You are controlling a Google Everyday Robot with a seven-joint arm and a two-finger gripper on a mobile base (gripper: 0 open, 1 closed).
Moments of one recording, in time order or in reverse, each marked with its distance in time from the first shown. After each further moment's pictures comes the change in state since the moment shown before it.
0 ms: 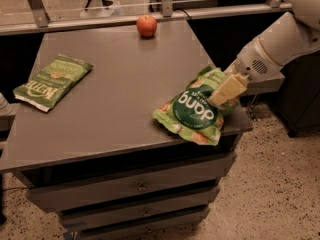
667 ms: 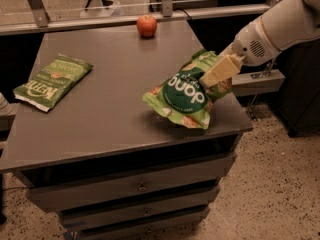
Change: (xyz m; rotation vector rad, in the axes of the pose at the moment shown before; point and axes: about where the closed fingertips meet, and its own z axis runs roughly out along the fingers) arm -0.048 0.000 -0.026 0.035 -0.138 0.047
